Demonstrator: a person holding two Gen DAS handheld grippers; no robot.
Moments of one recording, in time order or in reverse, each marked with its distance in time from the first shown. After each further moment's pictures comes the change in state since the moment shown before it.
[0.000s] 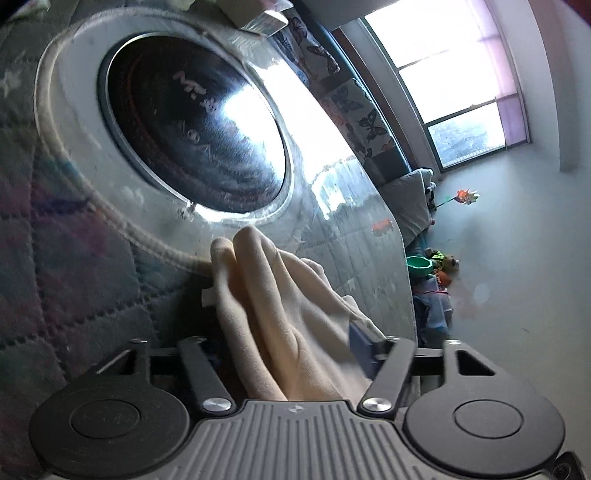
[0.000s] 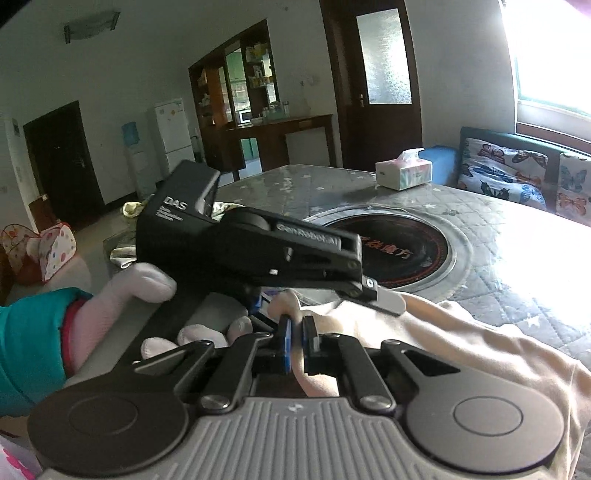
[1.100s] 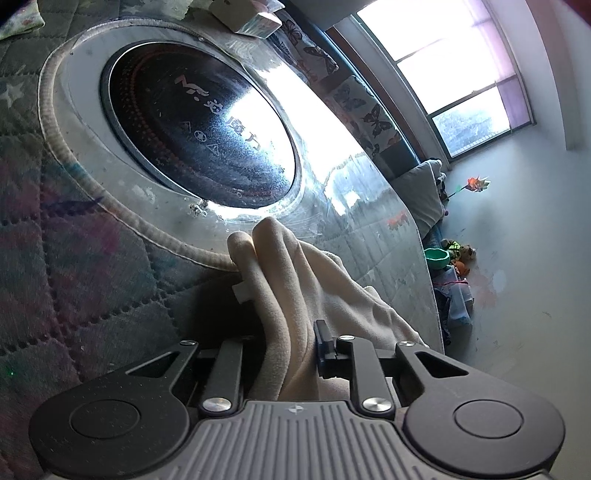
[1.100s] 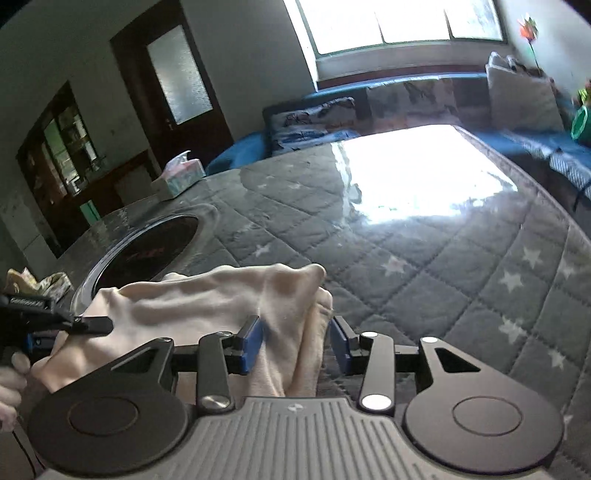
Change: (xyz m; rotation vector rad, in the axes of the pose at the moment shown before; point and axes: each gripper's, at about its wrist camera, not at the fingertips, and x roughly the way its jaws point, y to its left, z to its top) left arm 0.008 -0.004 -0.007 0.100 -0.017 0.074; right arm -0.068 -0.167 -0.083 0.493 -0.058 -0.410
